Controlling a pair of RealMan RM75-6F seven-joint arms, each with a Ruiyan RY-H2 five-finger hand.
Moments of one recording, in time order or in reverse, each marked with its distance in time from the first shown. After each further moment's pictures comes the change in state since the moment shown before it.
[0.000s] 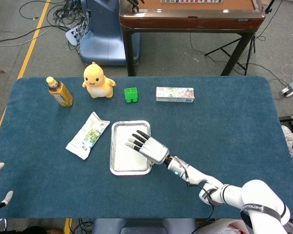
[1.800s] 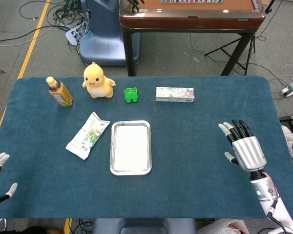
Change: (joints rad) left arm -0.048 0.000 -0.028 0.005 0.039 -0.005 -0.015; right arm -0.573 0.603 -0.026 -0.576 0.145 0.491 -0.283
